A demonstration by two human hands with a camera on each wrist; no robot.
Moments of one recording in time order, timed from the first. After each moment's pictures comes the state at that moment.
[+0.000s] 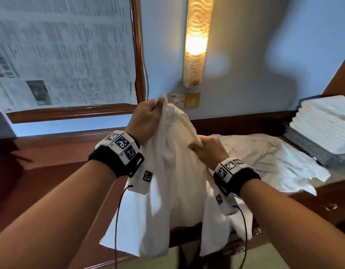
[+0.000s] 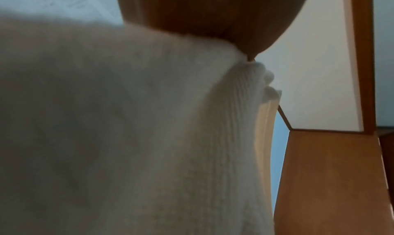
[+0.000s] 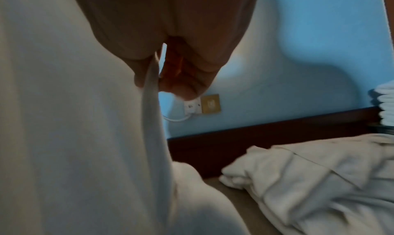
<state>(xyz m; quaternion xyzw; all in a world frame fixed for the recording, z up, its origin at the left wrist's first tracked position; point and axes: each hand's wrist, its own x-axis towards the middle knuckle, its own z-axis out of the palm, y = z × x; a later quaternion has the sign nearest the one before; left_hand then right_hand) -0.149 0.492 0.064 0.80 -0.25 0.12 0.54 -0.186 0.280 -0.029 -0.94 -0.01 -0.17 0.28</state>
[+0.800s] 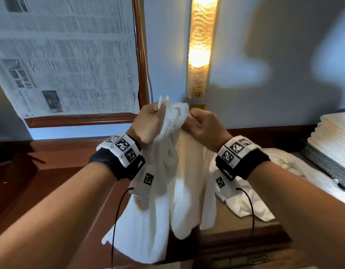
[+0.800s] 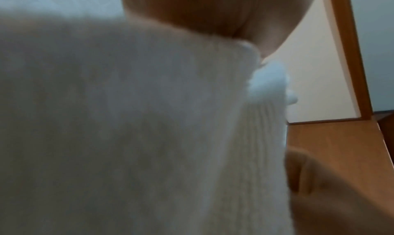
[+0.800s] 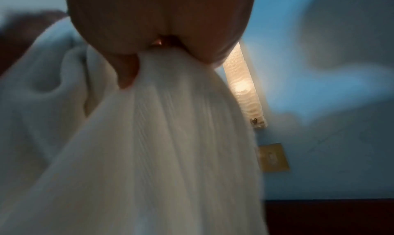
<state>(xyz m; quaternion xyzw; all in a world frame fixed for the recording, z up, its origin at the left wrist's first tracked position) -0.156 0.440 0.088 0.77 -0.21 0.10 0.59 -0.165 0.254 0.070 -0.88 -0.18 -0.23 0.39</state>
